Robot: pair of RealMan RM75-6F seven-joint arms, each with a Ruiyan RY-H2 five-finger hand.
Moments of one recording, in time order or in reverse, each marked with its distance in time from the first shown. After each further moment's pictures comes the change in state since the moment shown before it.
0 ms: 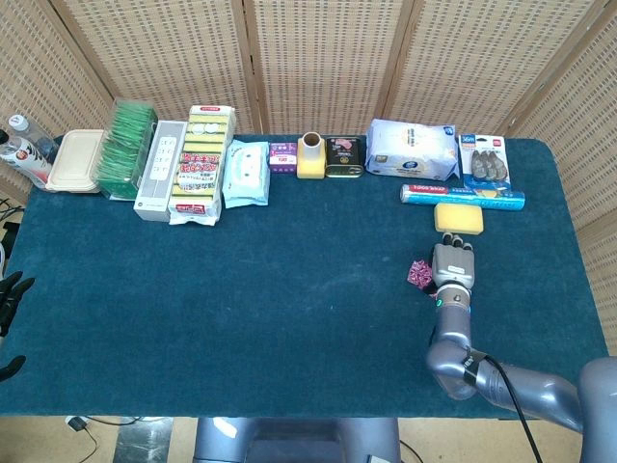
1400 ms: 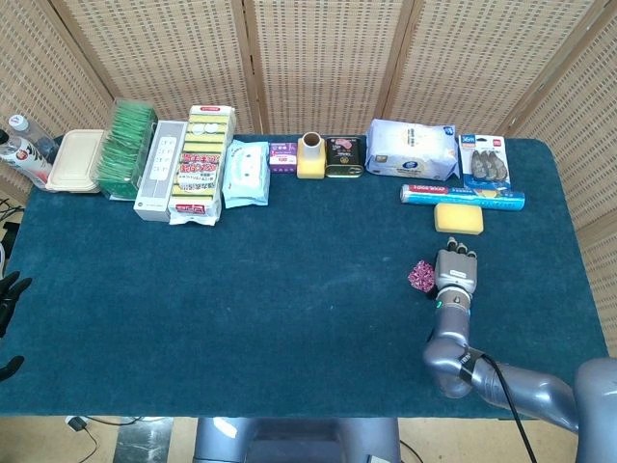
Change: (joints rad) left arm 0.007 0.002 0.001 0.003 0.008 0.014 -0.009; right arm -0.005 -0.024 0.032 0.019 0.075 0.019 -0.063
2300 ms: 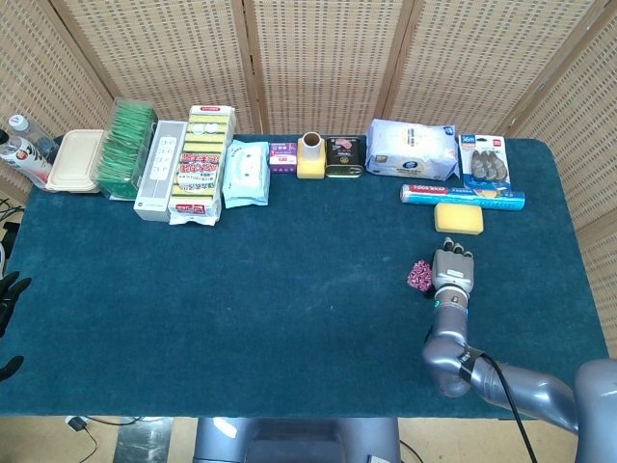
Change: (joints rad) left arm -0.001 0.002 0.000 0.000 -0.002 -0.004 -0.006; right arm -0.005 -0.006 0.016 0.007 -0.002 -0.020 -0.005
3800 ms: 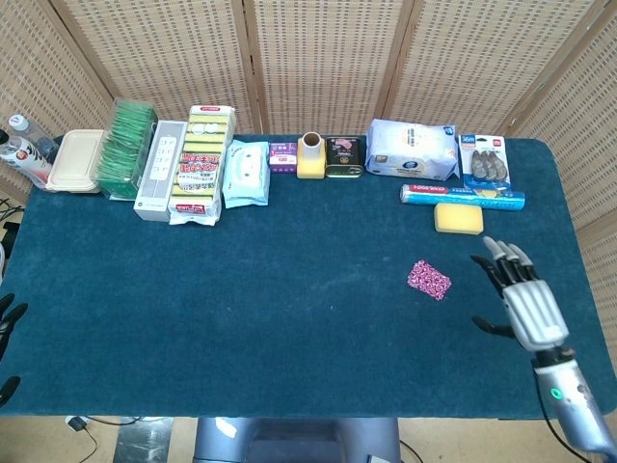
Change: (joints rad) left arm 0.130 -0.073 0.065 0.076 0.259 0.261 0.062; right arm -0.598 0.387 -0.303 -0.035 -1.581 0.340 1.069
